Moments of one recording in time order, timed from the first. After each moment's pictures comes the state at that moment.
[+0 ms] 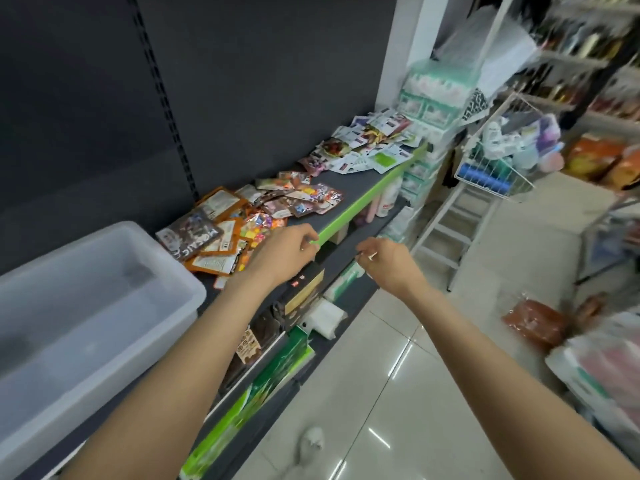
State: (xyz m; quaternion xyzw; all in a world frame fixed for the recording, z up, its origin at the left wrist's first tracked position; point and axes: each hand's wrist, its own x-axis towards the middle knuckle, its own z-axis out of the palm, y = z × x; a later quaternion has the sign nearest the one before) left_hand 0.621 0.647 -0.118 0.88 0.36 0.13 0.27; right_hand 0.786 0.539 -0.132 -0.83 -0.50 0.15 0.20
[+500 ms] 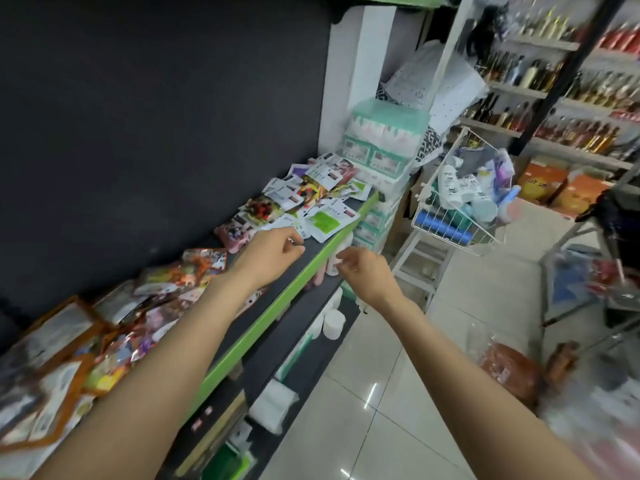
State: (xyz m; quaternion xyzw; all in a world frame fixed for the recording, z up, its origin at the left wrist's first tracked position) left_hand 0.896 0.807 -0.095 0.88 0.33 0.15 0.30; right_hand 1.041 0.688 -0.116 -0.84 -0.45 0.15 0.25
